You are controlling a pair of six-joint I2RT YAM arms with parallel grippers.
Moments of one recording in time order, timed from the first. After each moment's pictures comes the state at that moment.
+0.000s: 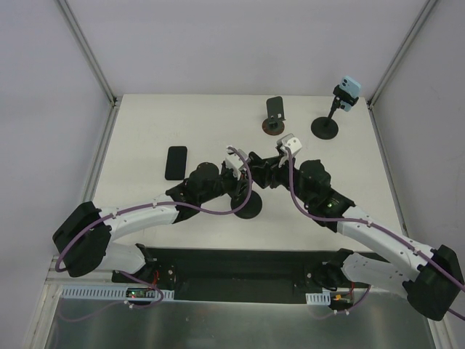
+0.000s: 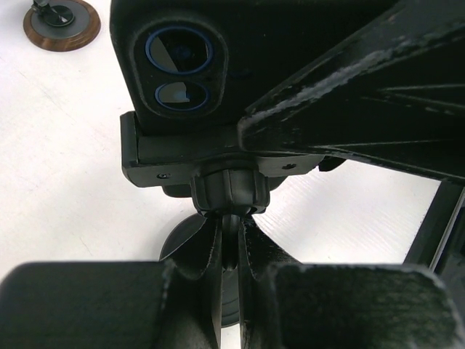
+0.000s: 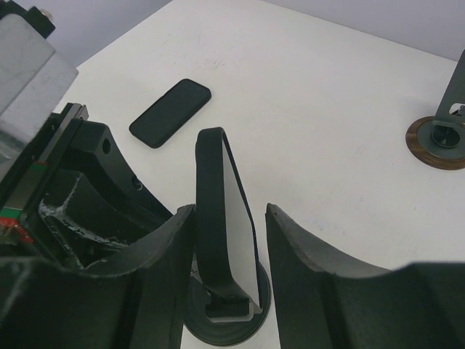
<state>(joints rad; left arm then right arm) -0.89 1.32 0.71 0.35 0.09 -0.14 0.78 1.00 0.69 0.17 0.04 0.13</state>
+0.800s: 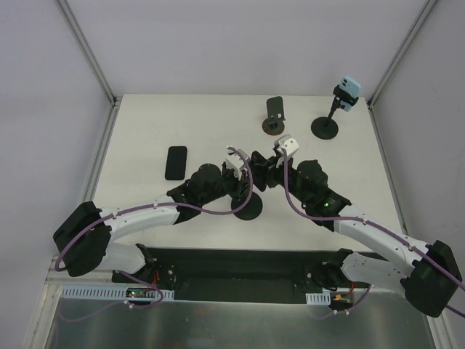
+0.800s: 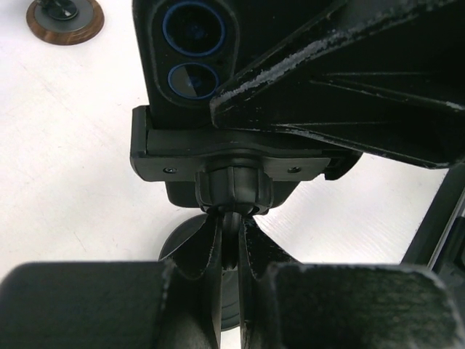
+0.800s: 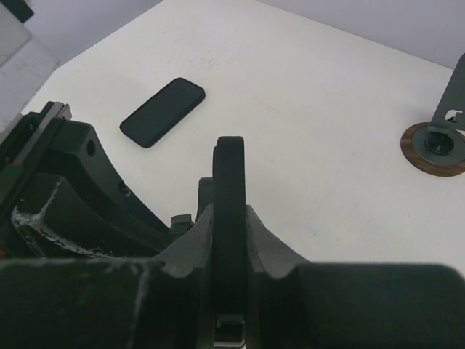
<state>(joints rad) -0.90 1.32 0.71 0.34 0.06 -0.17 0.78 1.04 0.67 0.23 0.04 0.10</state>
